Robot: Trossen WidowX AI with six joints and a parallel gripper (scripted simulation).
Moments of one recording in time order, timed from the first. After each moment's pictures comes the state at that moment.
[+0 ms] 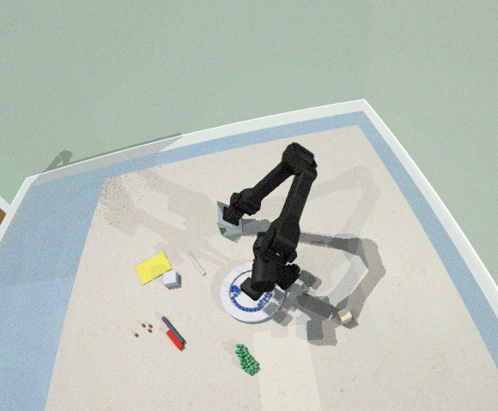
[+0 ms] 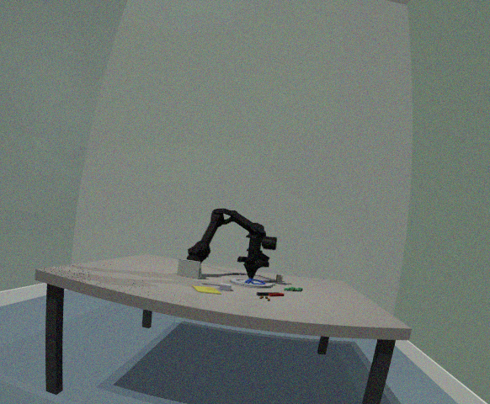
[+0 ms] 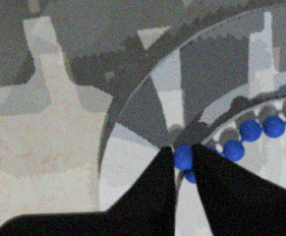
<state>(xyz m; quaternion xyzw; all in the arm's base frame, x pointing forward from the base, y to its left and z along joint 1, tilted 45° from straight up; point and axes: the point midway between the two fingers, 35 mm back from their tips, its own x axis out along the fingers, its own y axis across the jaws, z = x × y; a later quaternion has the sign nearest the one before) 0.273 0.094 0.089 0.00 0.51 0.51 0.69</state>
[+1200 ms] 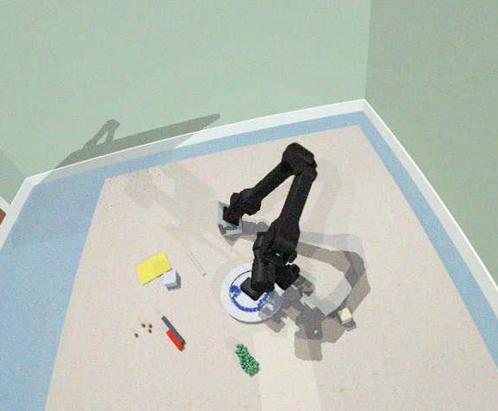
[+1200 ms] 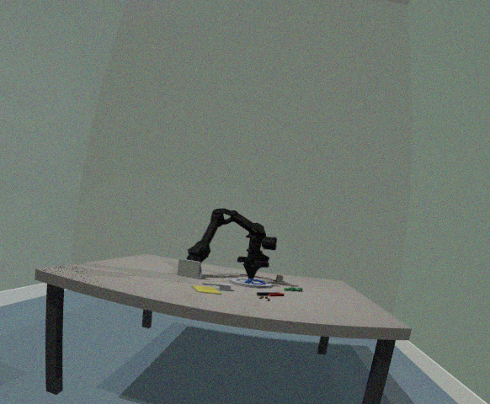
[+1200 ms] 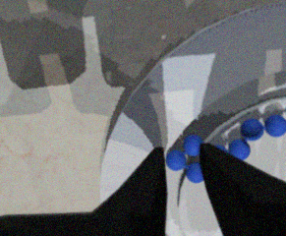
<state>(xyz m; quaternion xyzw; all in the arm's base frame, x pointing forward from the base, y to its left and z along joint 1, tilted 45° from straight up) 0.272 0.095 0.089 0.00 0.51 0.51 0.69</state>
